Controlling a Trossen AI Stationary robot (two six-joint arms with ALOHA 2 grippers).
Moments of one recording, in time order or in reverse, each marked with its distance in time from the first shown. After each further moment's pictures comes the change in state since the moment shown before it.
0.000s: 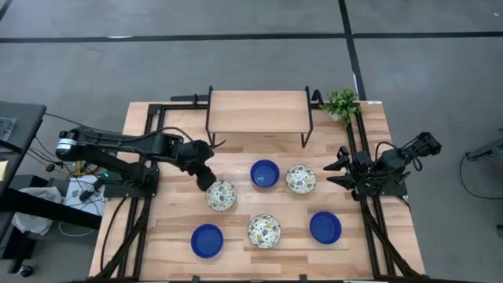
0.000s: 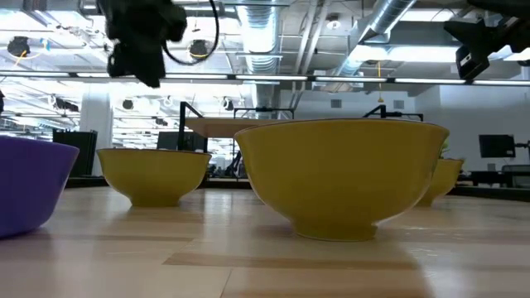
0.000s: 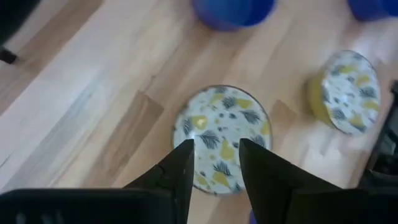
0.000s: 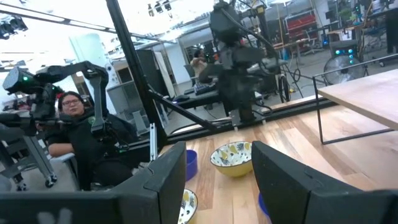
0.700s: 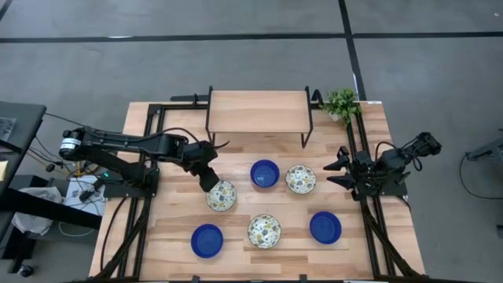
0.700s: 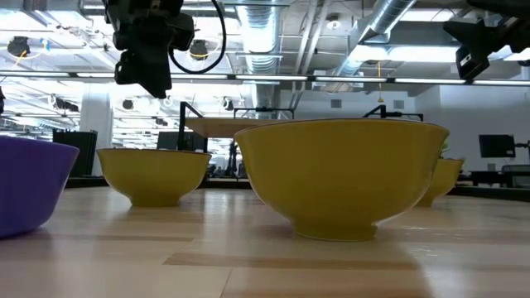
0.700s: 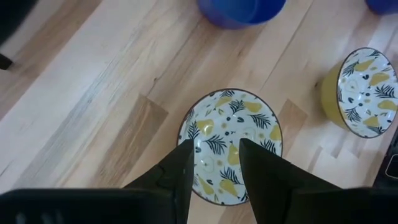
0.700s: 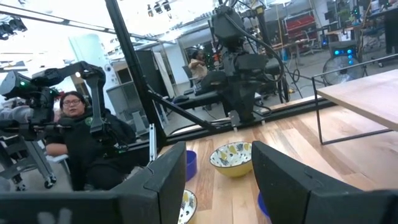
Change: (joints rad) left arm 0.008 0.043 0.000 0.020 0.007 0.049; right arm 0.000 0.000 0.000 0.000 0.003 0.000
